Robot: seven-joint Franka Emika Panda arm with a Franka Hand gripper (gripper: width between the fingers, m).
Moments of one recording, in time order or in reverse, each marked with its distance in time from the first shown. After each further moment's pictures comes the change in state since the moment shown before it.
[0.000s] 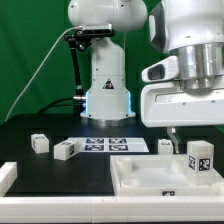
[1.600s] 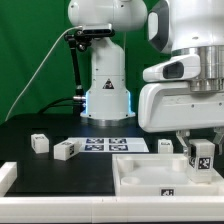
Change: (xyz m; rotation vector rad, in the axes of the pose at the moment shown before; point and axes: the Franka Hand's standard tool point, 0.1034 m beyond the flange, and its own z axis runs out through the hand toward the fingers) arm 0.007 0.011 0.003 -0.013 -0.004 -0.405
